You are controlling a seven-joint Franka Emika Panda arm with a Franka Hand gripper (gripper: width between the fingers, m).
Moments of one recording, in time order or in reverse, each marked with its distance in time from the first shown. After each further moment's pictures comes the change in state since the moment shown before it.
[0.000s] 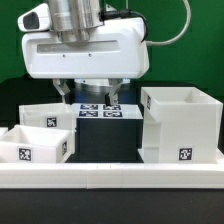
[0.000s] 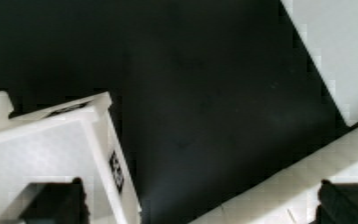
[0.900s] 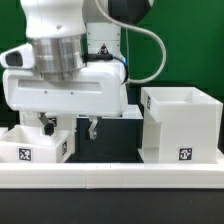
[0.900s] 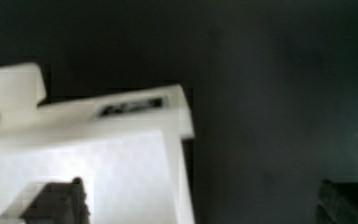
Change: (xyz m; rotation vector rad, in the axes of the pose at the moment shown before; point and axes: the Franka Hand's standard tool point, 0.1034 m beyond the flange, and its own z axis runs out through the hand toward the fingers) arm 0.009 0.041 0.061 -0.062 -0.024 -0.081
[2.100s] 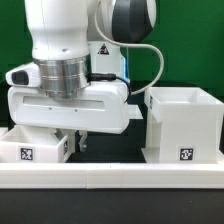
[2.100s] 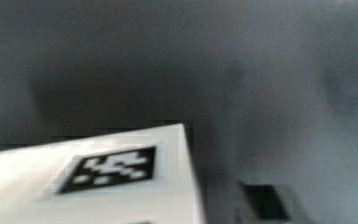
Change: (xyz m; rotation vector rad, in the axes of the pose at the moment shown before) arm -0.004 -0.002 0.021 -0.014 0.007 -0.017
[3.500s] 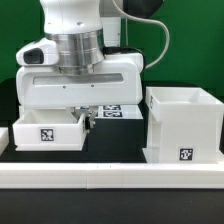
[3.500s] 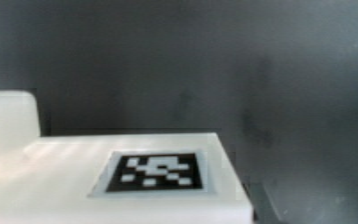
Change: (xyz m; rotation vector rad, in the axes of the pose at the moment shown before) arm -0.017 -0.019 -0.035 0.011 -0.025 -0.335
